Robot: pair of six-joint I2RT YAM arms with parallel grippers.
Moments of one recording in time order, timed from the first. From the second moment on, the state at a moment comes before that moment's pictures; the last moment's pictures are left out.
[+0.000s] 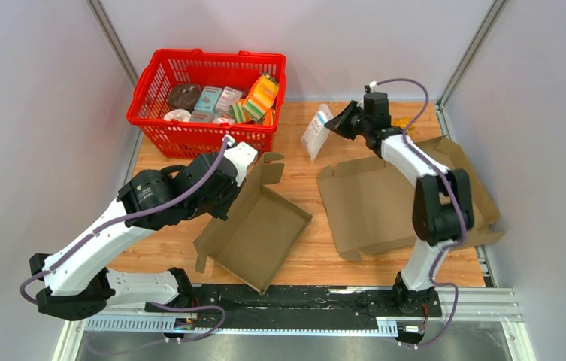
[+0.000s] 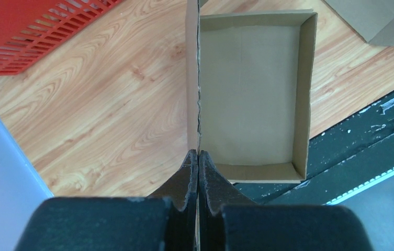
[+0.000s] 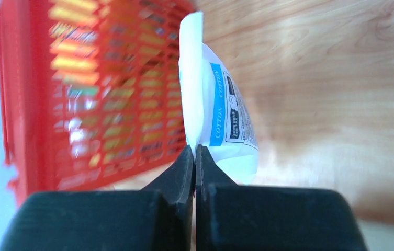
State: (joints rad) left arm -1.03 1.13 1.58 -1.33 -0.38 -0.24; right arm 0.21 1.94 1.42 0.03 -0.33 0.88
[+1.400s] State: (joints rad) left arm -1.03 1.10 1.51 -1.26 -0.37 -0.25; right arm 0.67 1.22 0.86 -0.23 -0.22 0.49
